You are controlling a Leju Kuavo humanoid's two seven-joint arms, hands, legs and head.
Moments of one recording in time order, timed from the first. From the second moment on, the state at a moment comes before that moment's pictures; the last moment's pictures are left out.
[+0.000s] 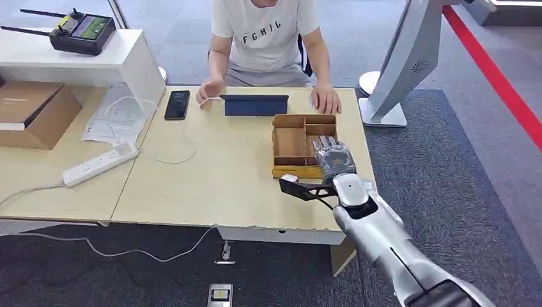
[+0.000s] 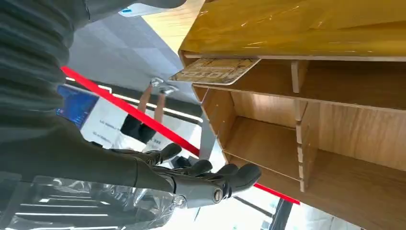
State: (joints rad) left arm -0.07 0.03 -0.56 -0.18 0.81 0.03 -0.12; right arm -0.69 -0.09 0.60 -0.66 1.27 -0.02 0.20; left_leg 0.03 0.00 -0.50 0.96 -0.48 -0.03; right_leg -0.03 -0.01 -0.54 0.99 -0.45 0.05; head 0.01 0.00
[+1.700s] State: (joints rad) left arm -0.07 0.03 -0.58 -0.18 0.82 0.03 -0.13; right arm -0.69 -0.10 0.60 -0.65 1.25 -0.02 0.17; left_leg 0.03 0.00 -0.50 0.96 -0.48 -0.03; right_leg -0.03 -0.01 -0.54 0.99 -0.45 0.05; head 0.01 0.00
